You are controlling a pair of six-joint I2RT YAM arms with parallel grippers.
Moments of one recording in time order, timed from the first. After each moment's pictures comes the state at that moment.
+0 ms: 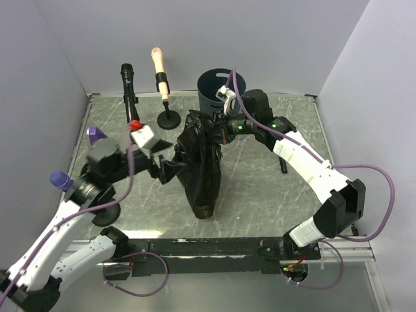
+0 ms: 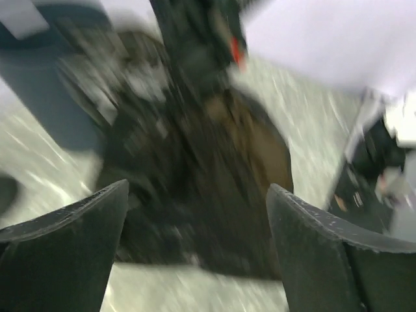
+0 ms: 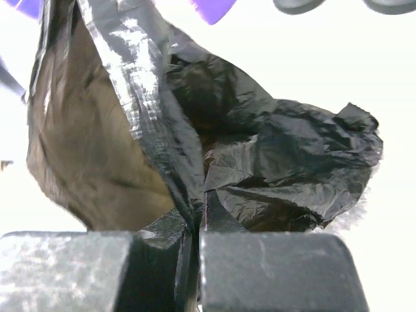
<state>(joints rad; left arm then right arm) -0.54 0.76 0.97 -0.24 0.46 -0.03 0.52 1.47 1.43 -0.49 -0.67 0.20</state>
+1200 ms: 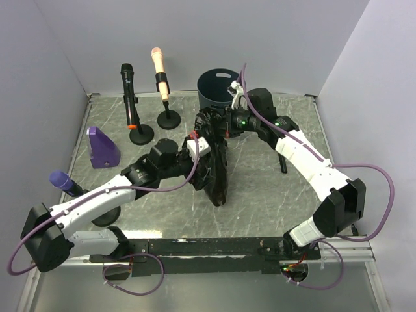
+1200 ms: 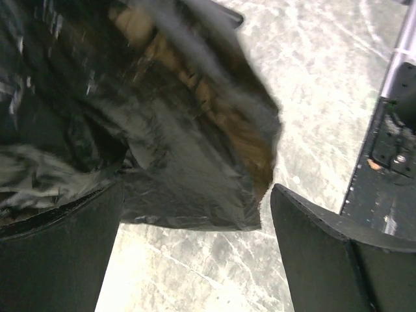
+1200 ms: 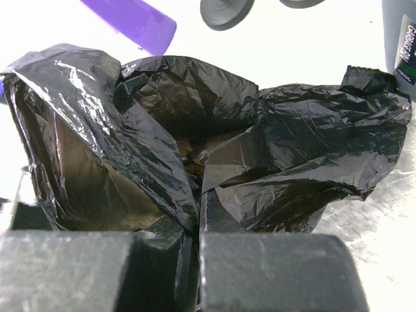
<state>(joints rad) -0.81 1.18 0.89 -0.08 0.28 0.03 0.48 1.48 1.43 -0.46 -0.48 0.36</state>
